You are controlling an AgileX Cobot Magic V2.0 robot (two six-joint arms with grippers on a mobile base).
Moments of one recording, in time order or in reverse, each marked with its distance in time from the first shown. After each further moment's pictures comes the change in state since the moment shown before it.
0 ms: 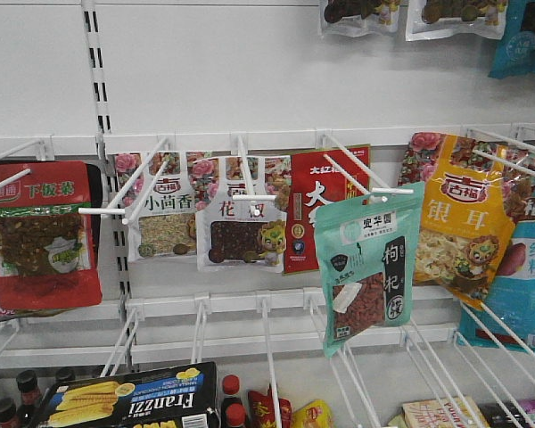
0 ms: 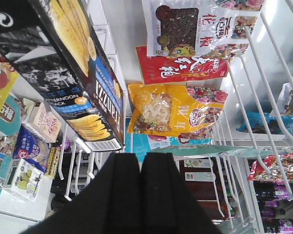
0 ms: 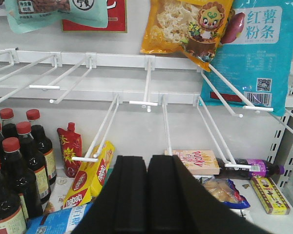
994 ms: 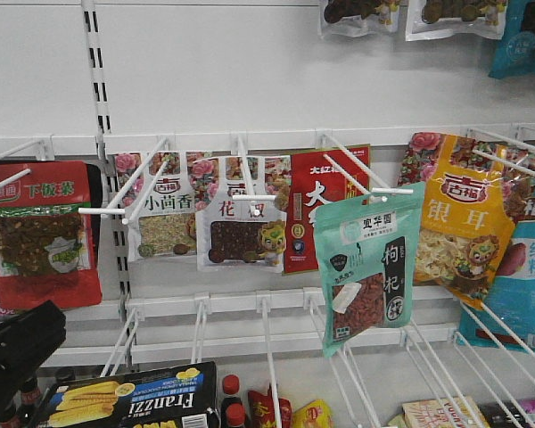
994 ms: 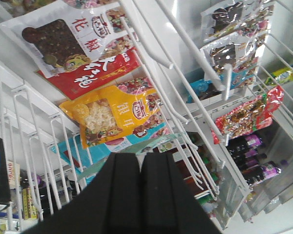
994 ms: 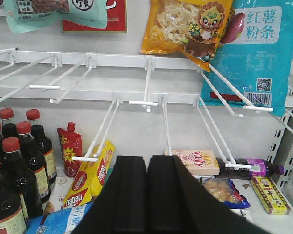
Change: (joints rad) left arm 0.000 -0.011 -0.321 0.212 0.033 0.002; right arm 0.000 0.000 0.000 0.000 0.000 0.000
